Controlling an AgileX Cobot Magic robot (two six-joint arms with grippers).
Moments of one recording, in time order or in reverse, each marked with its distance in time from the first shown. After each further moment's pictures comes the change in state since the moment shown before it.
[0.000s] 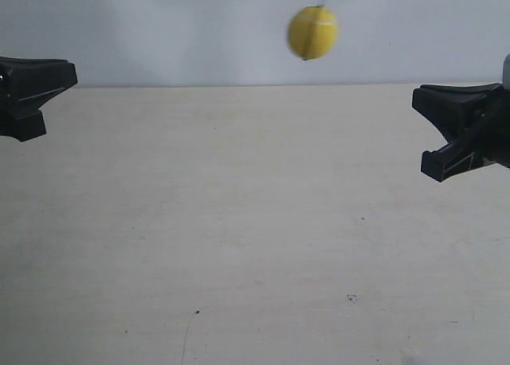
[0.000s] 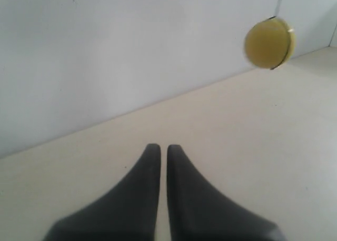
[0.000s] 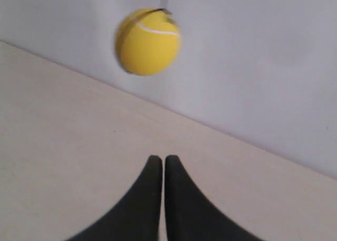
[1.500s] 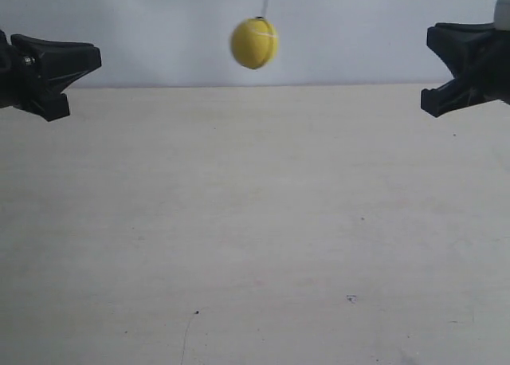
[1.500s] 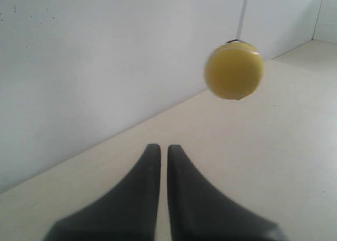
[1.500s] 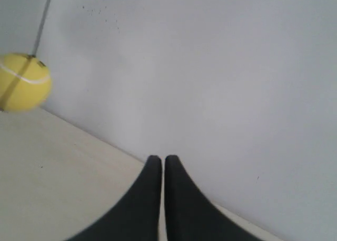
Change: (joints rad) left arm 0.000 0.212 -0.163 0.019 -0.098 0.101; right arm 0.000 0.100 -0.189 0.132 0.042 -0.176
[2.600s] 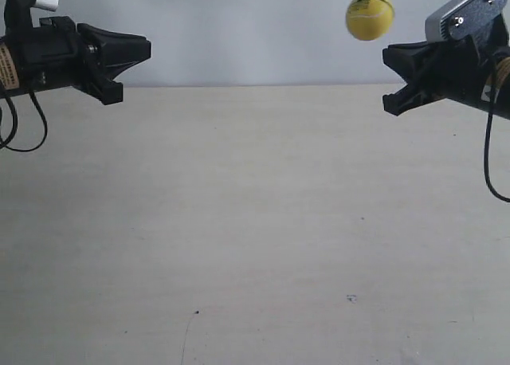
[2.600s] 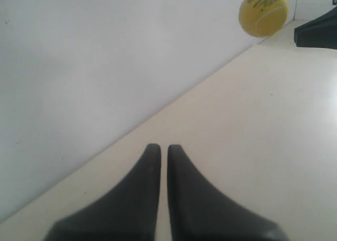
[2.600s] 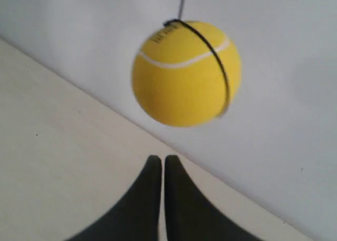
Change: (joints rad) left arm -0.101 0.236 -0.257 0.041 0.034 0.025; right arm 0.000 0.354 -0.289 -0.148 0.016 0.055
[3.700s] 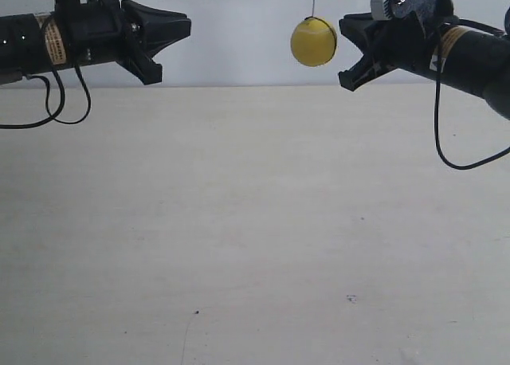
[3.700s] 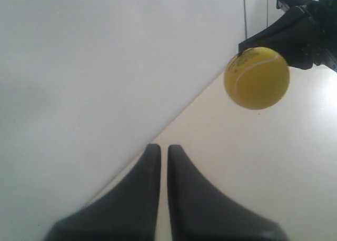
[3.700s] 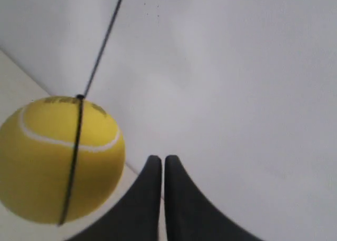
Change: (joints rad) left arm -0.091 0.118 -0.205 0.027 -0.016 0.000; right arm 0.129 0.068 -0.180 0.059 0.040 -0.099
